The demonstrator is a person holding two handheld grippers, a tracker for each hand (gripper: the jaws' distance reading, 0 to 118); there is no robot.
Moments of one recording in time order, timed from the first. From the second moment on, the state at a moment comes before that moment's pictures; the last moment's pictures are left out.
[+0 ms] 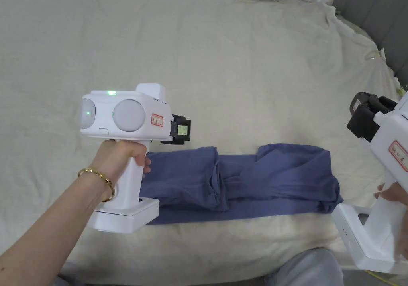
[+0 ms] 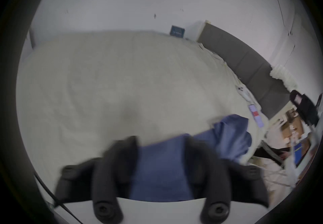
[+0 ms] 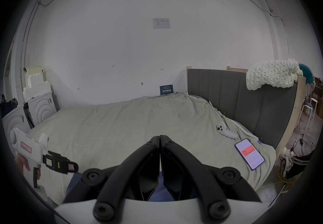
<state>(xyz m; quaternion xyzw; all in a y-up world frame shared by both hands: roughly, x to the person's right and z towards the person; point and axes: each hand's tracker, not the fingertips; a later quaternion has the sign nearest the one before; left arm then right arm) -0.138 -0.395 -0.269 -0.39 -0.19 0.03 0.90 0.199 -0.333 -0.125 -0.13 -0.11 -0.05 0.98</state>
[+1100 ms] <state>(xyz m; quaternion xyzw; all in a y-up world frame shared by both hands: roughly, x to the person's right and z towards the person) -0.107 -0.421 -0.259 -0.44 -0.33 0.17 0.82 0.216 -0.341 -0.118 -0.15 -0.11 -0.07 0.98</state>
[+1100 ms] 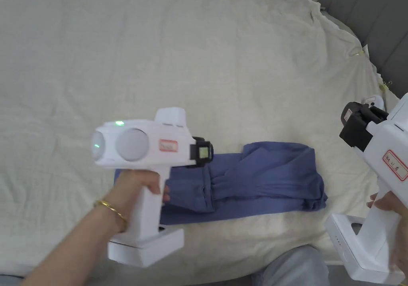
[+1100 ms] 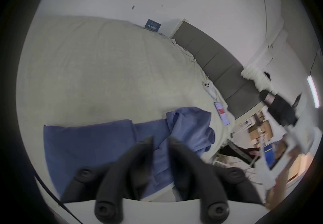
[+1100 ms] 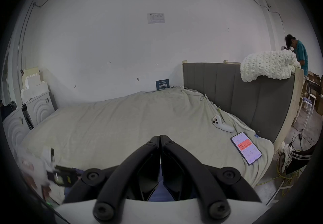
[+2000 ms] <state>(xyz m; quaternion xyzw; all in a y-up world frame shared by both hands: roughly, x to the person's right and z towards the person) -0.262 -0.511 -0.289 -0.54 -0.30 0.35 0.70 0.186 -0.349 -0.135 -0.18 -0.09 -0.05 0.98</state>
